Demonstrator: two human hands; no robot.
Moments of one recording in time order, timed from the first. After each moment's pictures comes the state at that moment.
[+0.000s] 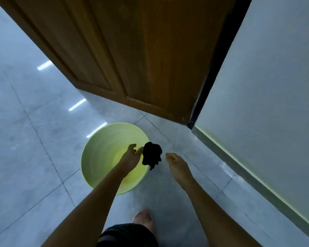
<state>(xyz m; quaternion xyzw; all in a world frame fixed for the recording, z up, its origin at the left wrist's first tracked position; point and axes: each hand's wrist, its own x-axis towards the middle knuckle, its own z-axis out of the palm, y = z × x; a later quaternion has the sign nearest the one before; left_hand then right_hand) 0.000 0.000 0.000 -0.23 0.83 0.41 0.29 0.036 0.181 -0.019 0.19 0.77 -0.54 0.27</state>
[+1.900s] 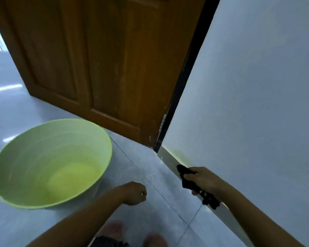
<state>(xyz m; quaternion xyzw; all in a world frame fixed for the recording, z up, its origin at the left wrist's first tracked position) 0.037 0.113 -0.135 0.23 0.89 0.15 0.37 0.070 0.346 -0.016 0.18 0.87 -0.39 0.24</state>
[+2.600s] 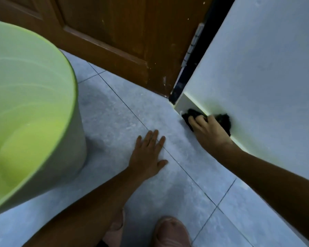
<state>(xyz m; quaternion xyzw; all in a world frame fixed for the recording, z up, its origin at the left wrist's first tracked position) -0.019 0.161 -0.334 0.22 0.96 0.09 0.17 -0.058 0.366 -0.238 -0.29 0.80 0.51 0.08</state>
